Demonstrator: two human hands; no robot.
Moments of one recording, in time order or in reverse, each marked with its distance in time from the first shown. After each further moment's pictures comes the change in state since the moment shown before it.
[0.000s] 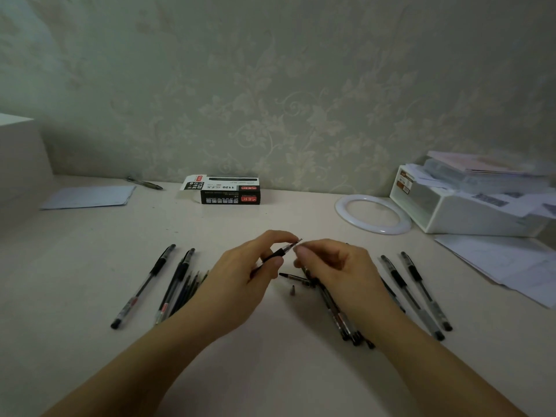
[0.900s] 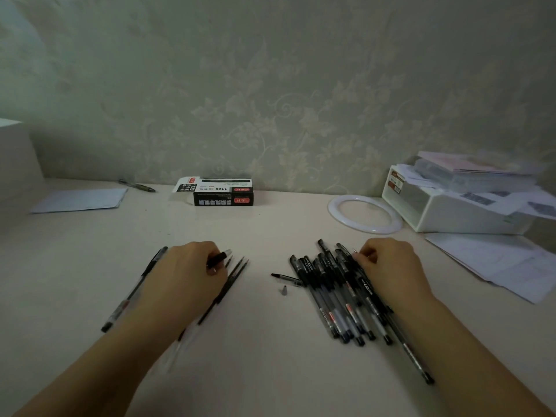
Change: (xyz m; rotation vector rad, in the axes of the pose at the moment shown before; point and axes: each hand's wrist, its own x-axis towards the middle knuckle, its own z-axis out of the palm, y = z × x) left_hand -0.004 -0.023 -0.030 0.535 0.158 -0.355; right_hand 0.023 0.042 -0.073 -0.860 0.268 0.199
